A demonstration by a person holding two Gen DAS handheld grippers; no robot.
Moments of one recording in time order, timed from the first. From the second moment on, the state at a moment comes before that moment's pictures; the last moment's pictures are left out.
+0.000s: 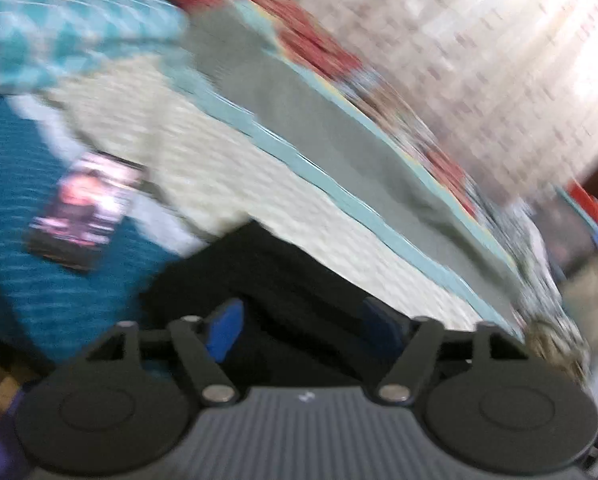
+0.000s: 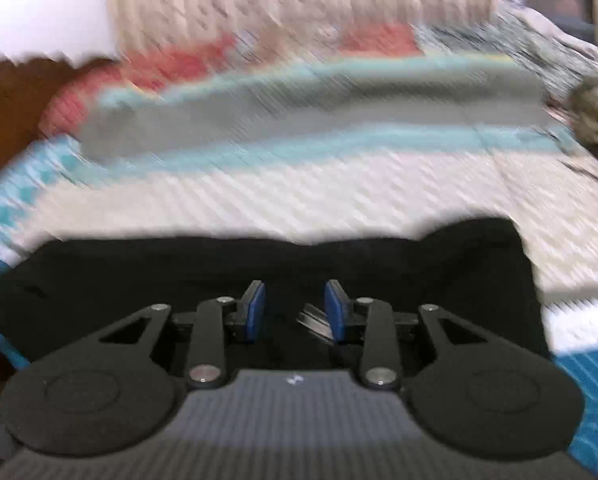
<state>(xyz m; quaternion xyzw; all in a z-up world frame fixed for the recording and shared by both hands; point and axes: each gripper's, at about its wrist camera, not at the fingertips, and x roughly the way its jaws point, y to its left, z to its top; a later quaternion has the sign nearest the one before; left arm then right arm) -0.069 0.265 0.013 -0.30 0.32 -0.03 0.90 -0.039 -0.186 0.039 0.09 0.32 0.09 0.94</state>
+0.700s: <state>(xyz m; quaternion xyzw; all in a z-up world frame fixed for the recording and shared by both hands) -0.015 0.284 -0.079 -0.39 0.33 -0.03 0.86 0.098 0.086 -0.026 0.16 0.54 0.24 0.79</state>
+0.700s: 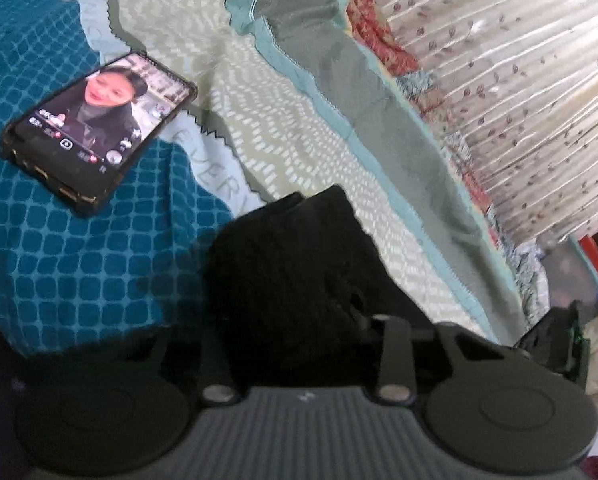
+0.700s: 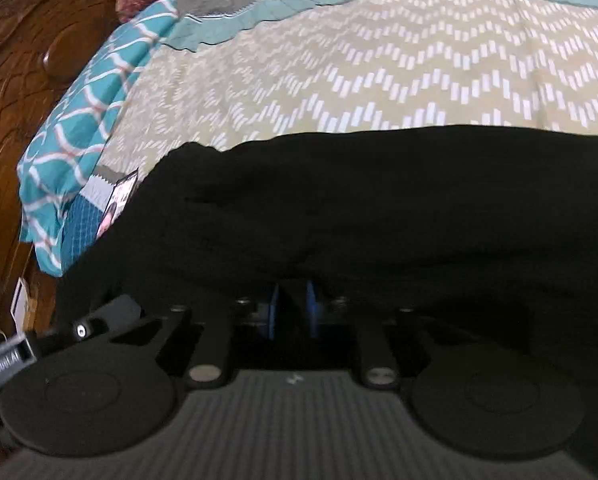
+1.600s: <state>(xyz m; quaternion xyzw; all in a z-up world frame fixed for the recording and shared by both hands) -0.049 -0.021 -0.025 0.15 0.29 -0.32 0.89 -0.019 -0.187 -0.012 0.46 0.40 0.10 0.78</state>
